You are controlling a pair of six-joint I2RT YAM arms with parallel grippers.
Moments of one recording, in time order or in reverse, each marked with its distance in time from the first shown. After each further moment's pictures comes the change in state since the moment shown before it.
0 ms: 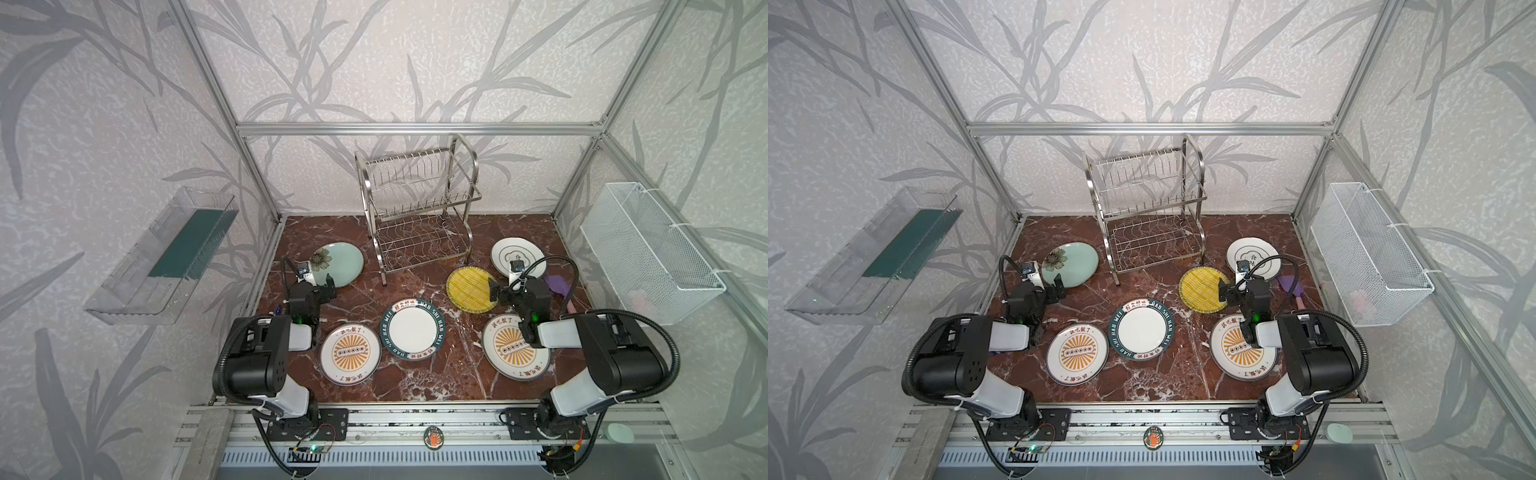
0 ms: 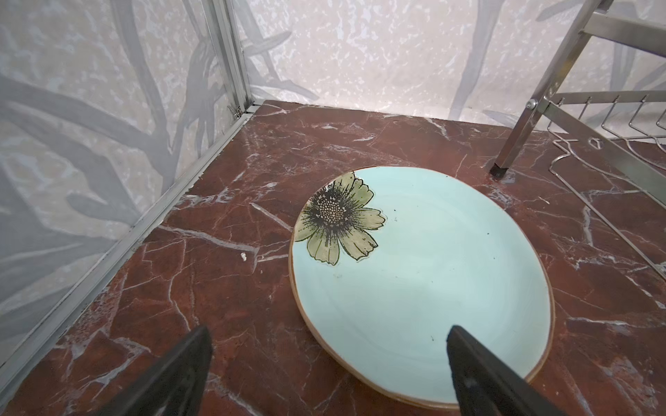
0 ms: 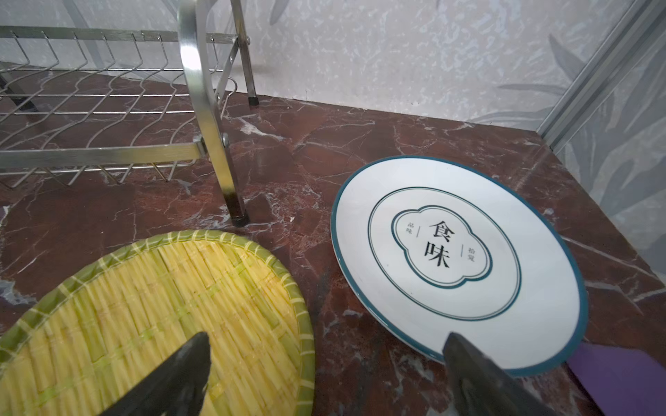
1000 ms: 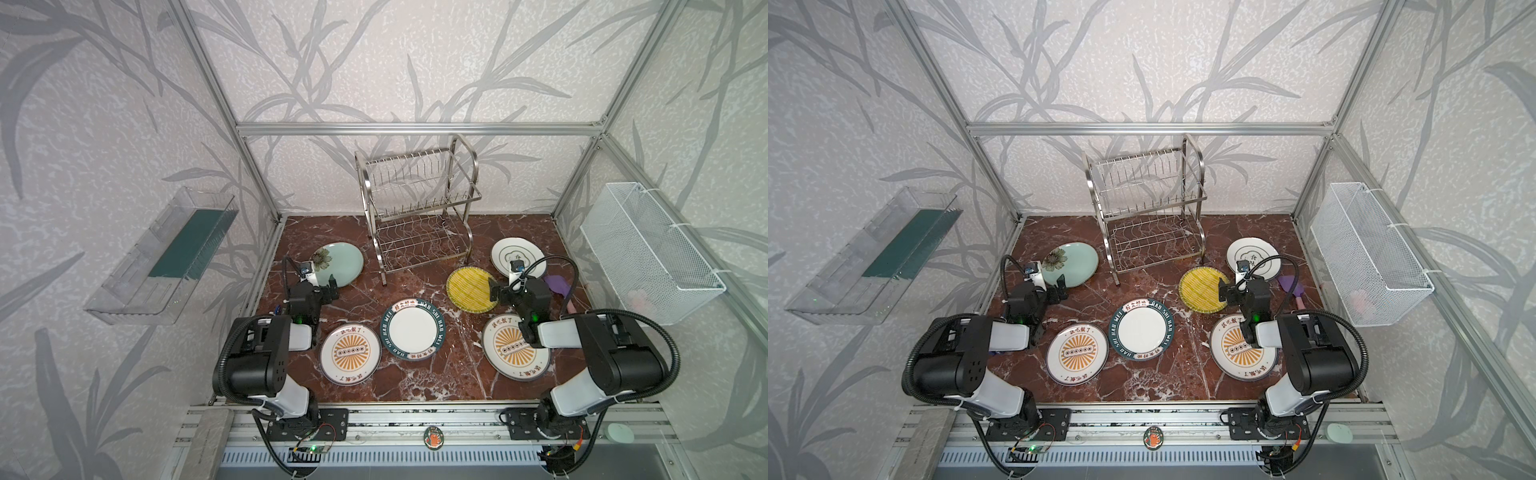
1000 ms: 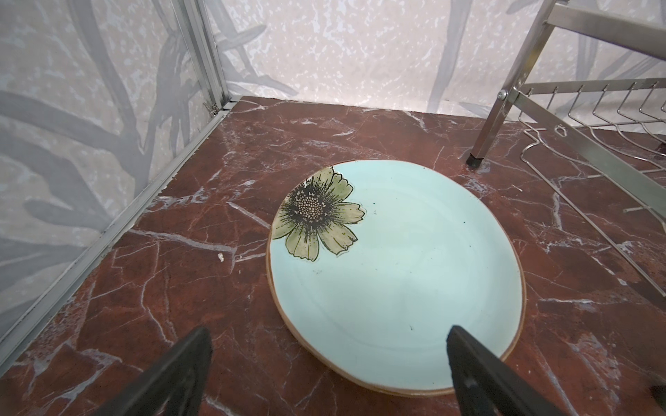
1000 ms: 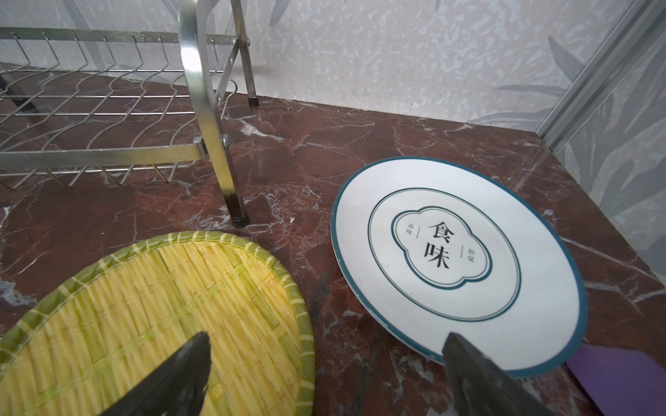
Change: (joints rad) left arm 0.000 0.000 0.001 -0.011 0.065 0.012; right arm 0.000 0.000 0.000 0.001 -0.001 0.000
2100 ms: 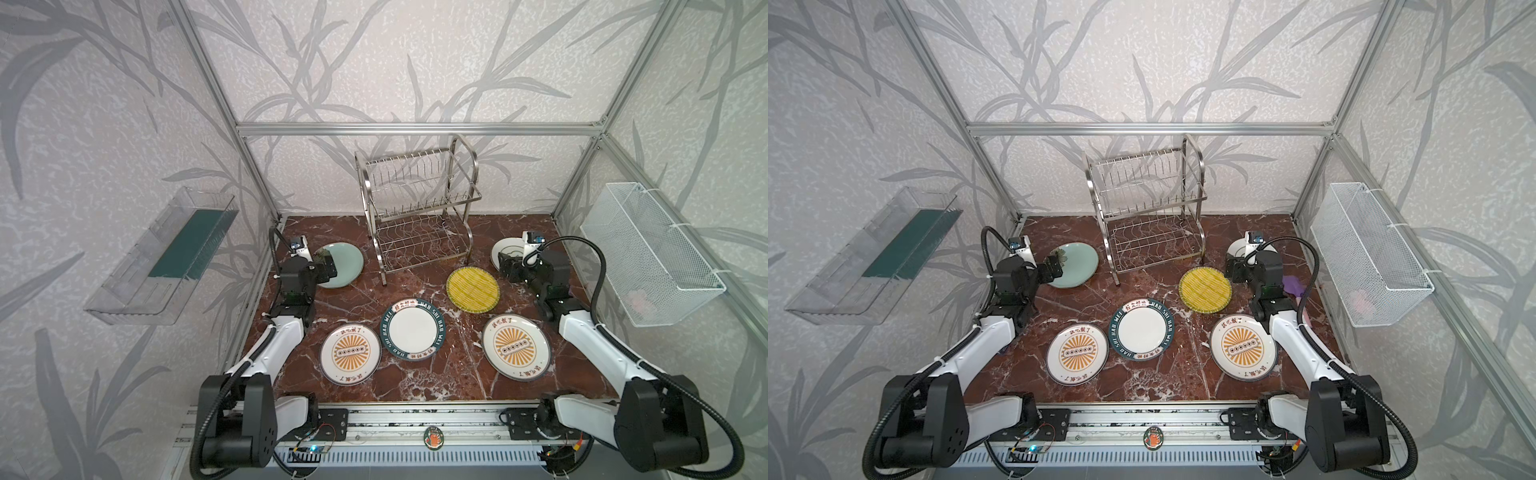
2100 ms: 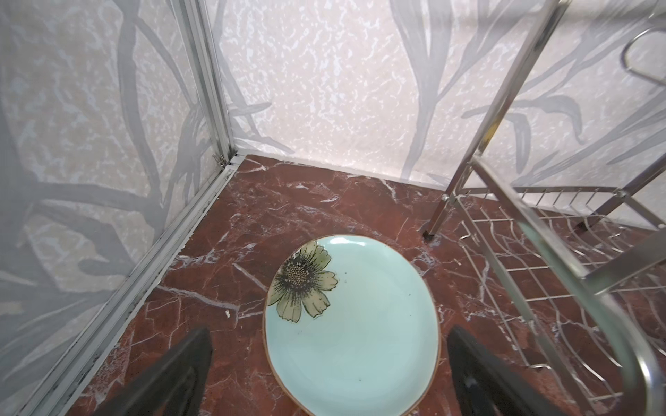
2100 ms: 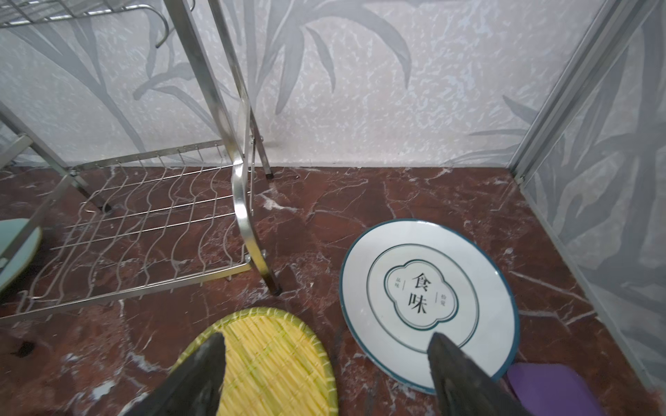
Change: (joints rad) left arm -0.069 -0.371 0.276 -0.618 -0.045 -0.123; right arm 0.020 -0.389 0.334 -0.769 -0.034 0.178
